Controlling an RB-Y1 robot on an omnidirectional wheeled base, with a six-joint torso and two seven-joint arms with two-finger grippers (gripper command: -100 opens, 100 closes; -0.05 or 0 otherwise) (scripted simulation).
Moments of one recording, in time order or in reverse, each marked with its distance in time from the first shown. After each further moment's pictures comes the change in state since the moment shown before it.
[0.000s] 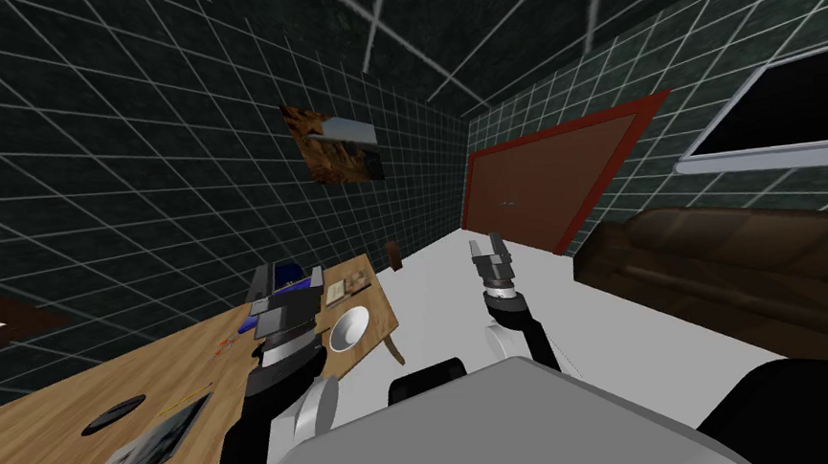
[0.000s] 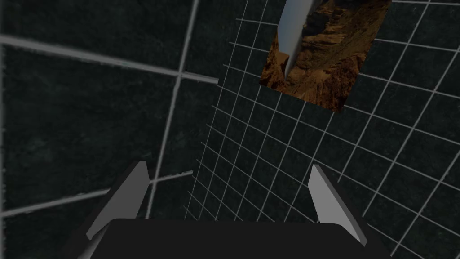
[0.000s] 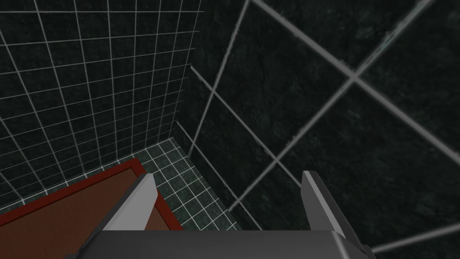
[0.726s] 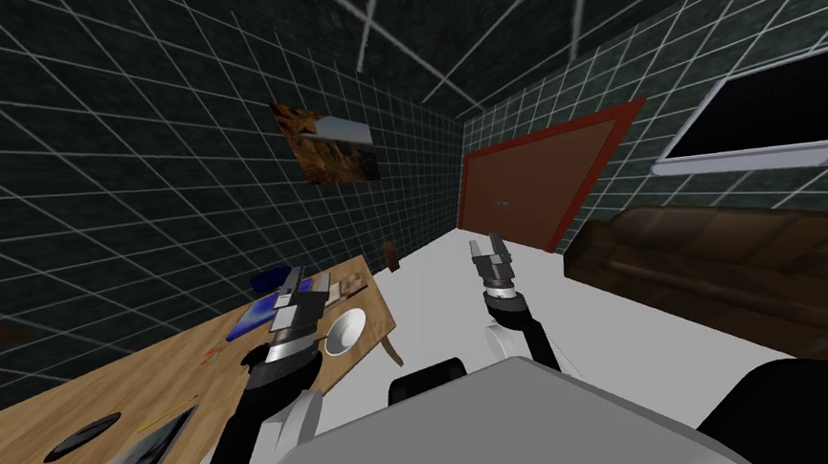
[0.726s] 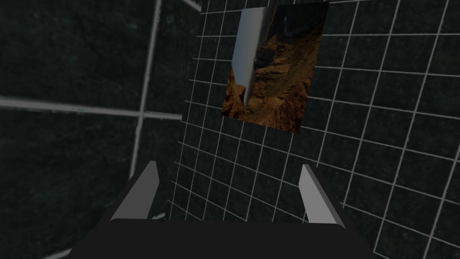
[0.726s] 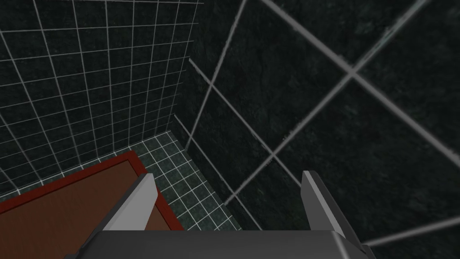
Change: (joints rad) left arm 0.007 0.185 0.044 0.035 0.029 0.114 0.017; right arm 0.000 0.000 0.000 0.000 0.000 0.000 0.000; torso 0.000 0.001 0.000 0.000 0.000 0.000
